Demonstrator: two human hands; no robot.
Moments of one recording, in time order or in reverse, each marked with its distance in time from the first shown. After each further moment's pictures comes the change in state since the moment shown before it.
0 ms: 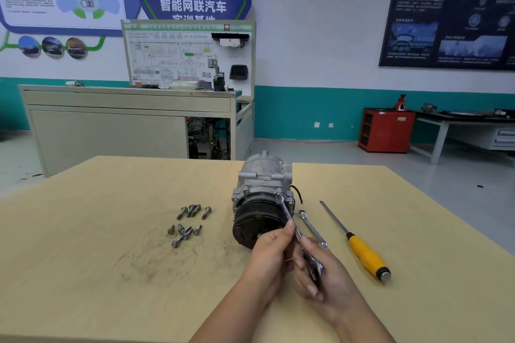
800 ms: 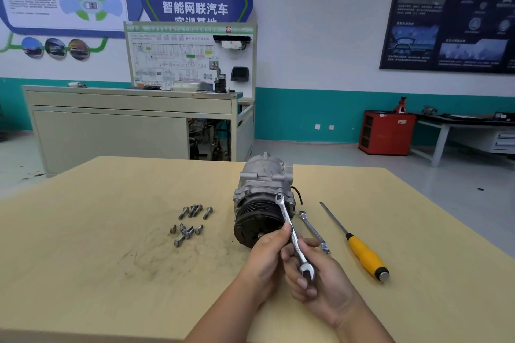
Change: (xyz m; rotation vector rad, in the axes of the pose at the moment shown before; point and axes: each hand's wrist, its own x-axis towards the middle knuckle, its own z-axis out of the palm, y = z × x) left_hand -0.011 0.012 -0.003 -0.026 -0.143 -0.088; right_hand 0.004 0.004 -0.004 0.091 -0.113 0.085
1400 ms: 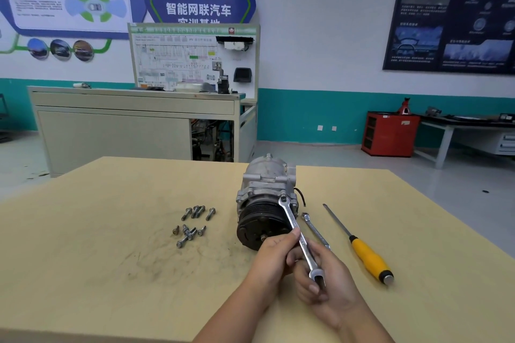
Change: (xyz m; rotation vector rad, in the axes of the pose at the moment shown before) left_hand 0.007 -0.009 -0.003 0.174 0.095 0.088; right_hand 0.002 0.002 -0.005 -0.094 0.096 -0.032
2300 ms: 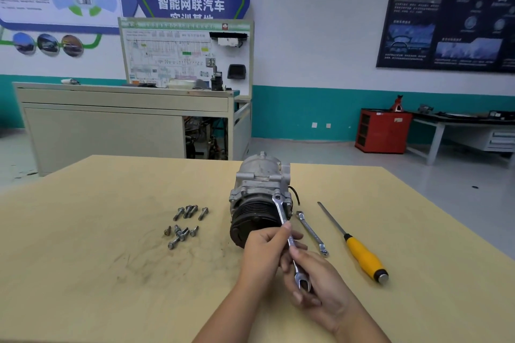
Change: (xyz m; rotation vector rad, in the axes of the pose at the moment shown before) left_hand -0.003 0.013 0.004 0.146 0.181 0.159; right_hand -0.002 0.000 -0.001 -0.154 -0.069 0.001
